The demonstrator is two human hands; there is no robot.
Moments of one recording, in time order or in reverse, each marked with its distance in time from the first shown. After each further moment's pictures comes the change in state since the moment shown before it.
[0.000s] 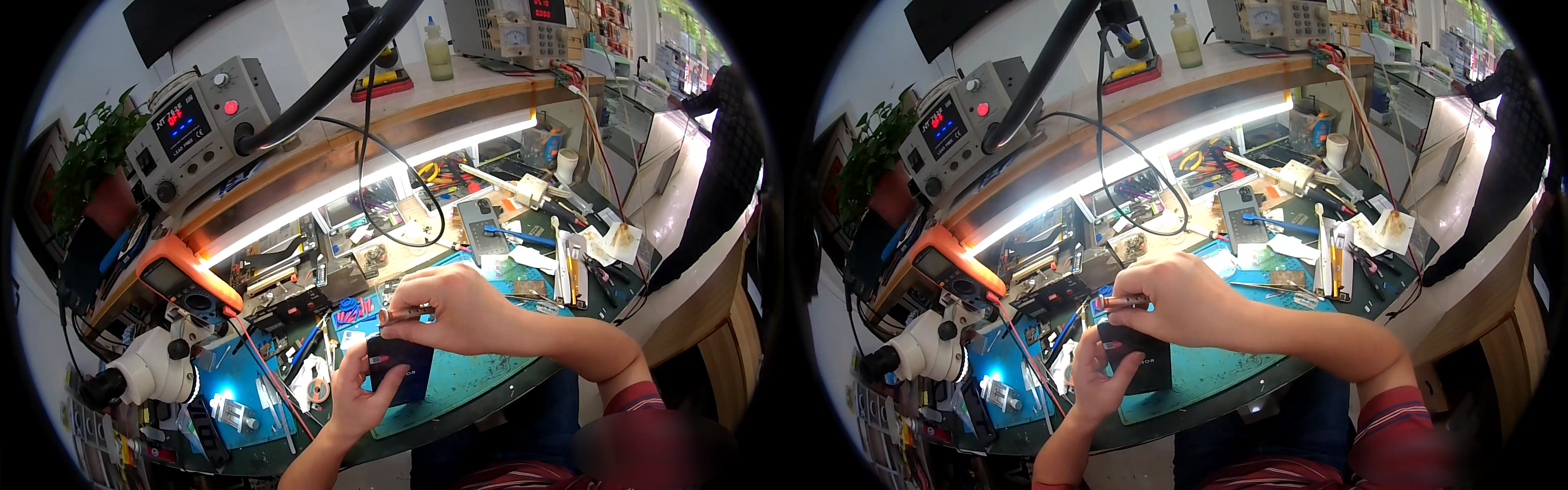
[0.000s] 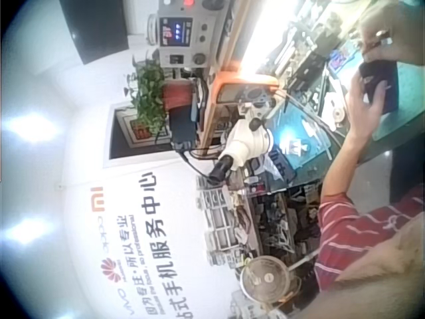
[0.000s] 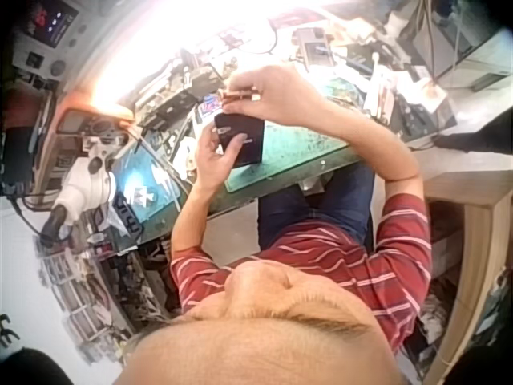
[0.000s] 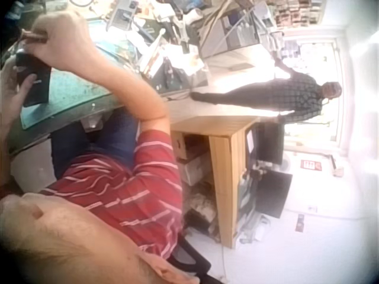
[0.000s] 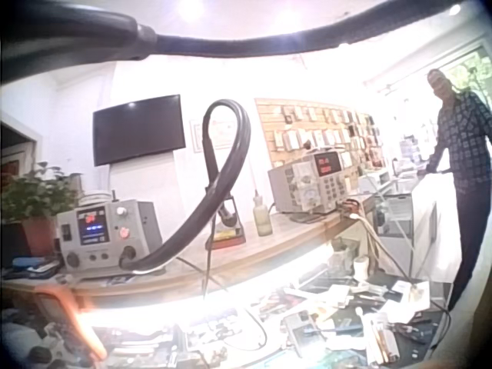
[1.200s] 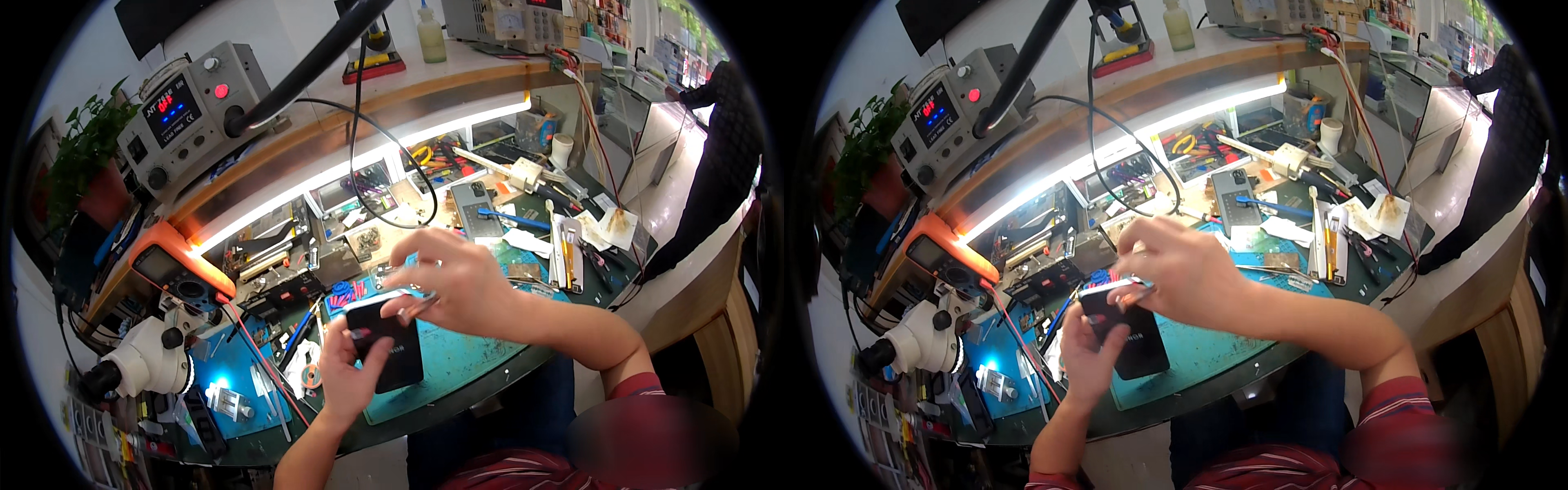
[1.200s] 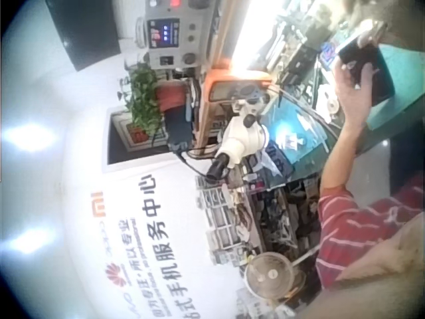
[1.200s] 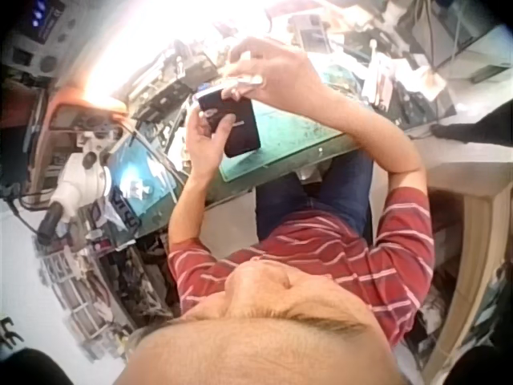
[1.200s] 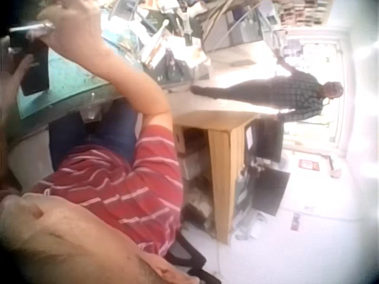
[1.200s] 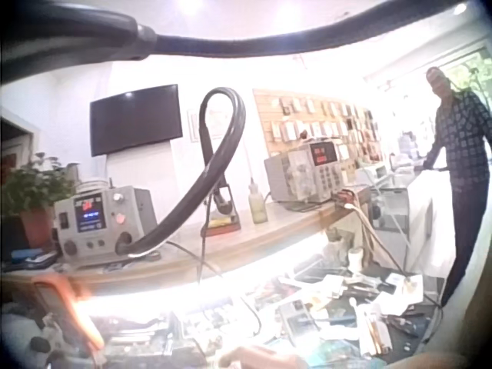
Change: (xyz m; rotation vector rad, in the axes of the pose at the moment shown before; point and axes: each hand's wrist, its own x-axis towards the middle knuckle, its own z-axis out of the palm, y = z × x) left_hand 0.010 0.002 0.008 -0.216 0.119 -0.121; right_hand -0.012 0.019 0.004 -0.294 0.276 -0.279
